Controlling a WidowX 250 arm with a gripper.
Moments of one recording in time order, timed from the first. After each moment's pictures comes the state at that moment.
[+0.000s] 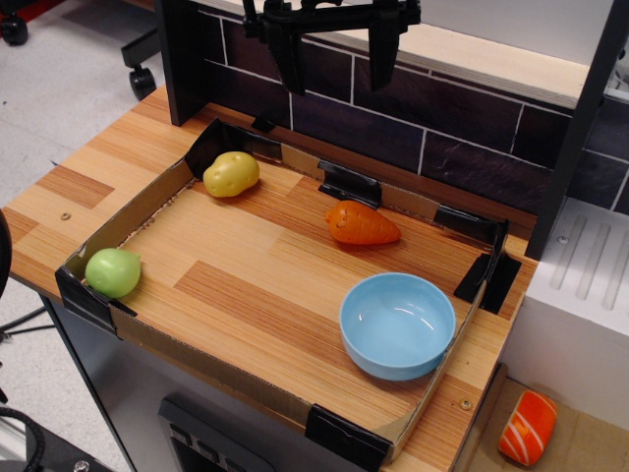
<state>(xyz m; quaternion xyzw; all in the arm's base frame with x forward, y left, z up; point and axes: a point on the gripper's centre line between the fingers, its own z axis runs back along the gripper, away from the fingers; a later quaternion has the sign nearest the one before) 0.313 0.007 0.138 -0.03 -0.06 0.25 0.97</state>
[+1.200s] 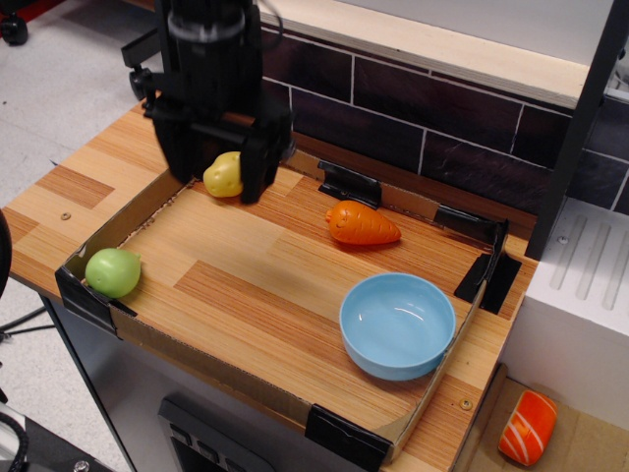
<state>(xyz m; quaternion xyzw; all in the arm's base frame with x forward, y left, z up) 0.246 0.059 0.078 0.04 0.01 0.05 1.00</state>
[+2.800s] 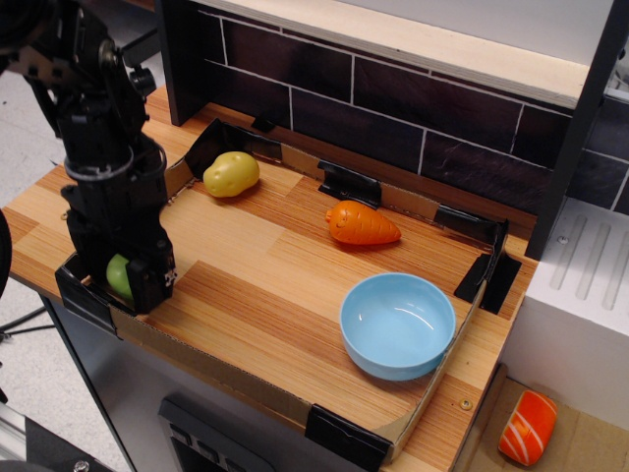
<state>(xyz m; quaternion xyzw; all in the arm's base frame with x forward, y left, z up) 0.194 0.110 0.002 0.00 0.03 -0.06 1.00</state>
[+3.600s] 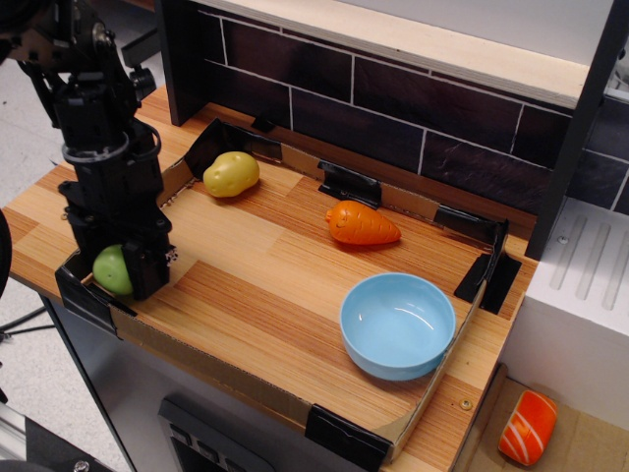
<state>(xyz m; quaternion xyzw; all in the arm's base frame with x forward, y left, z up) 0.198 0.114 0.011 -0.03 0.06 -0.01 1.00</state>
